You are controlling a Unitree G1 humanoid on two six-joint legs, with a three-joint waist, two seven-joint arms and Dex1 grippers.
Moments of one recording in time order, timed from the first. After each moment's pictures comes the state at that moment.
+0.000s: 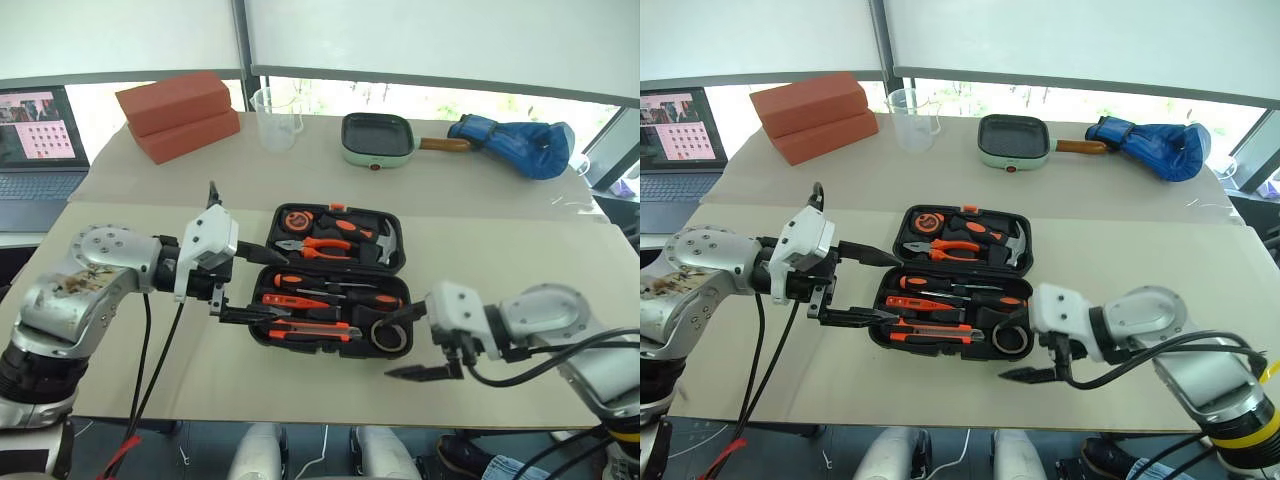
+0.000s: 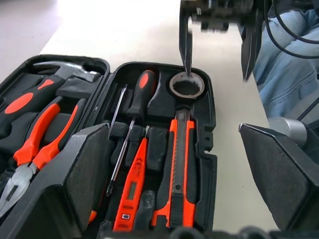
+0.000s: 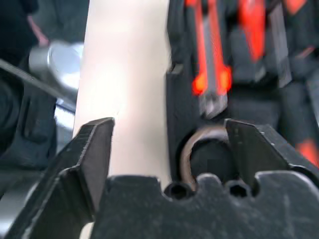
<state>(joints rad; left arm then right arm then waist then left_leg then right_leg) -0.48 0.91 -0.04 -0.34 -0.57 0.61 -1.25 -0.28 -0.95 0.09 -0.55 0.46 0.58 1.16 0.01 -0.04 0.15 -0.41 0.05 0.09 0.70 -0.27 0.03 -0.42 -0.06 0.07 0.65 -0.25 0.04</state>
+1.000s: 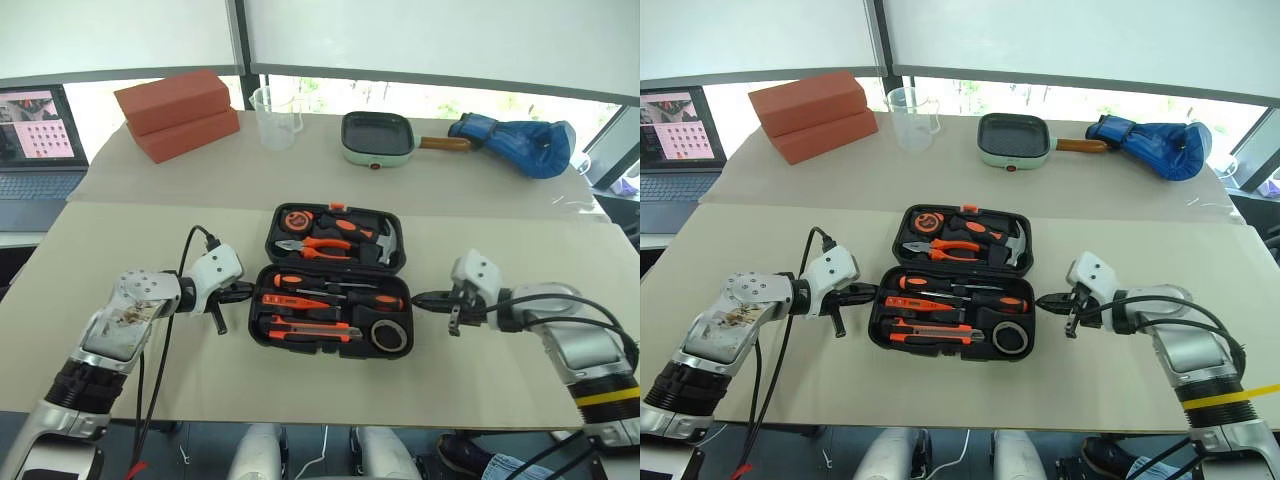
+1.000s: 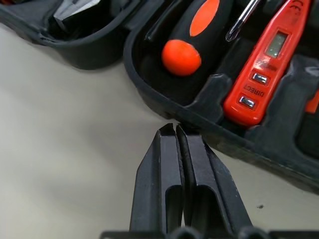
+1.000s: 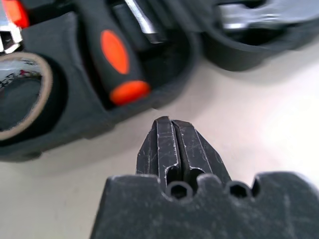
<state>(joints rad) -0.36 0.77 -0.14 -0.06 -0.16 0.42 -0.99 -0.30 -0.78 0.11 0.03 0.26 0.35 1.07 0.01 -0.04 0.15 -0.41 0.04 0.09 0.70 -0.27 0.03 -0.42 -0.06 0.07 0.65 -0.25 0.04</state>
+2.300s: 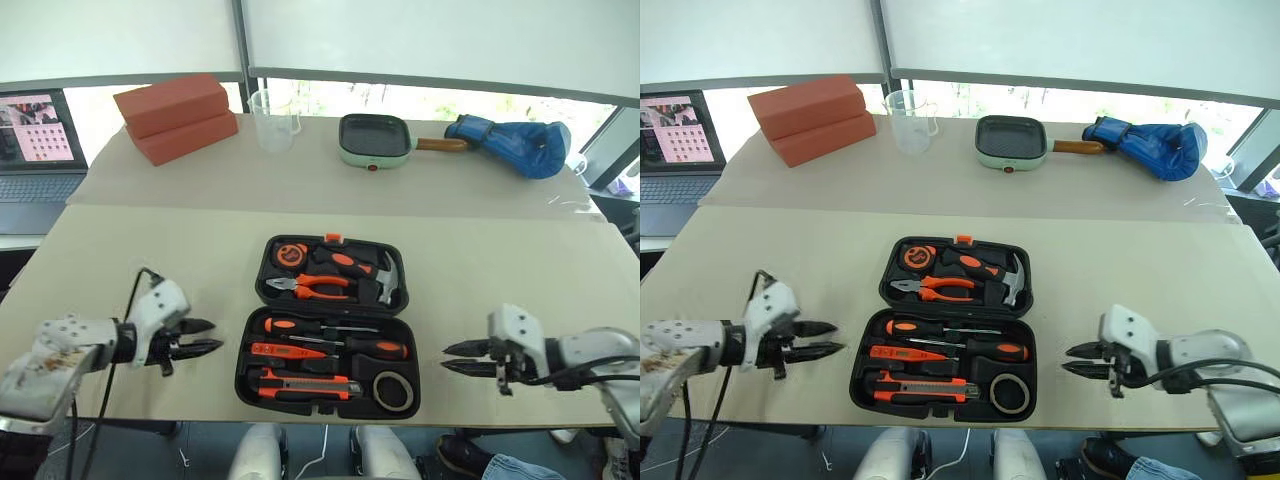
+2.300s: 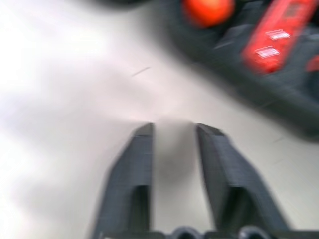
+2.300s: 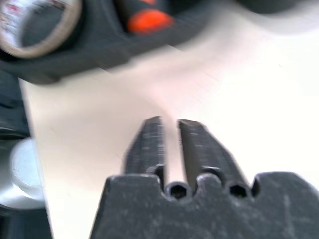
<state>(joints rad) 0.01 0.95 0.14 -0.26 -0.37 0.63 -1.07 0.09 -0.96 -0.10 -0.23 0.32 0.33 1.21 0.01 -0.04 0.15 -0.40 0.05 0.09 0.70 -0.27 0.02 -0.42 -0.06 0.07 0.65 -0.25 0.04</state>
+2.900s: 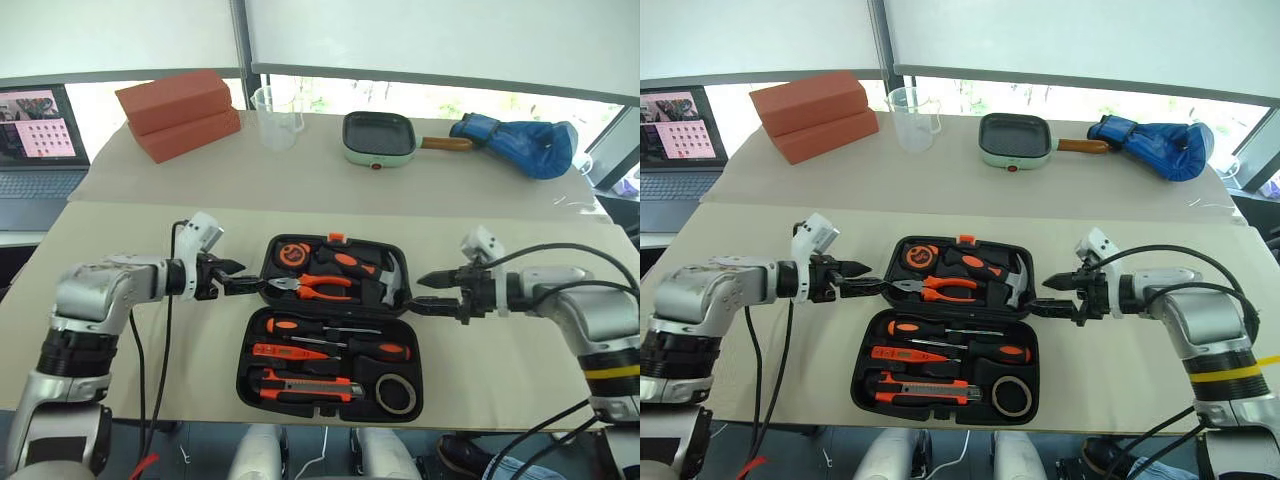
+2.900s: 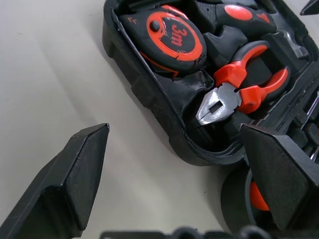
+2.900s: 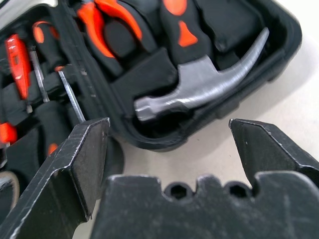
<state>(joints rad) -0.55 0.74 -0.01 0.00 -0.52 1.08 -0.90 -0.45 -0.82 0.06 0.01 0.47 0.82 1.11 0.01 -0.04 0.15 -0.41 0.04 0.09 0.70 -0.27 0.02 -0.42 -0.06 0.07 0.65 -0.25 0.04</state>
